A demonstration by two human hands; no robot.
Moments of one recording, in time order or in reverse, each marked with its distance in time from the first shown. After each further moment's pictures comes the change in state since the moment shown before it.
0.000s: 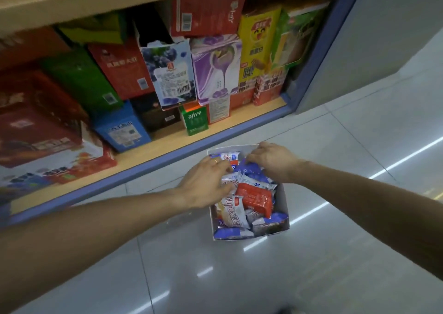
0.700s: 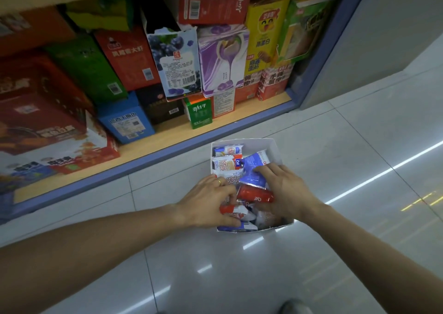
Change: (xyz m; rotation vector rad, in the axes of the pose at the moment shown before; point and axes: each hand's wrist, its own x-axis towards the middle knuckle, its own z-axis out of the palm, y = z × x) left_hand -0.036 -0.005 0.044 -0.049 -0.105 0.131; right_hand -0.063 -0.051 0.050 0.270 0.180 0.210
